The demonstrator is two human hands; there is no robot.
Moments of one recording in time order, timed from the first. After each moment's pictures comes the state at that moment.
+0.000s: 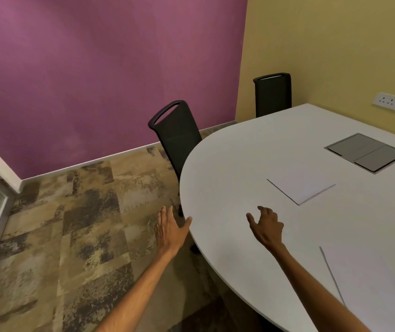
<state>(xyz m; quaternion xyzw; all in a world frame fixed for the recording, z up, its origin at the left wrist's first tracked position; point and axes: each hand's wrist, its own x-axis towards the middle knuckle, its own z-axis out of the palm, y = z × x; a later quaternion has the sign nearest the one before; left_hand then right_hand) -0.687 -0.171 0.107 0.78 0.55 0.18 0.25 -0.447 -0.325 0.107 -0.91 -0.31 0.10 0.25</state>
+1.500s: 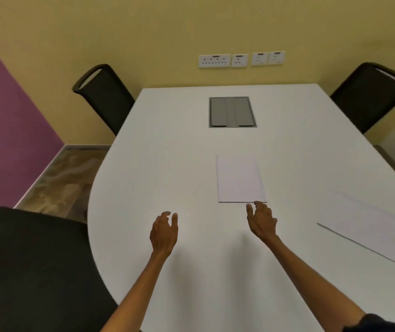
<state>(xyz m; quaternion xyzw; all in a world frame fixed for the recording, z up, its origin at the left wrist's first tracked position) -0.262 0.185 0.066 0.91 0.16 0.00 0.38 -0.253 -0.102 0.065 -0.93 0.21 0.04 0.30</state>
